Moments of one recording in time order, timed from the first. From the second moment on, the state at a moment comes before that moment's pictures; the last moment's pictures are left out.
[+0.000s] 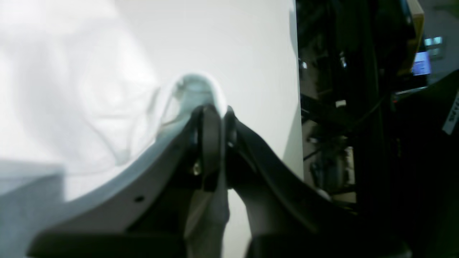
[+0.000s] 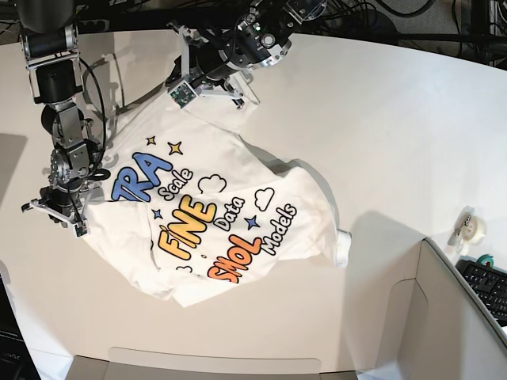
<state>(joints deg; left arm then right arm) 11.4 -0.6 43.4 104.7 -6.7 -10.6 50.1 20.2 25.1 -13.6 56.5 -21.0 -12.6 -30.0</state>
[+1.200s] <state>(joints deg) 11.9 -3.7 43.6 111.1 -6.6 -10.5 51.4 18.0 24.3 2.2 71.6 -24.0 -12.9 -27.5</state>
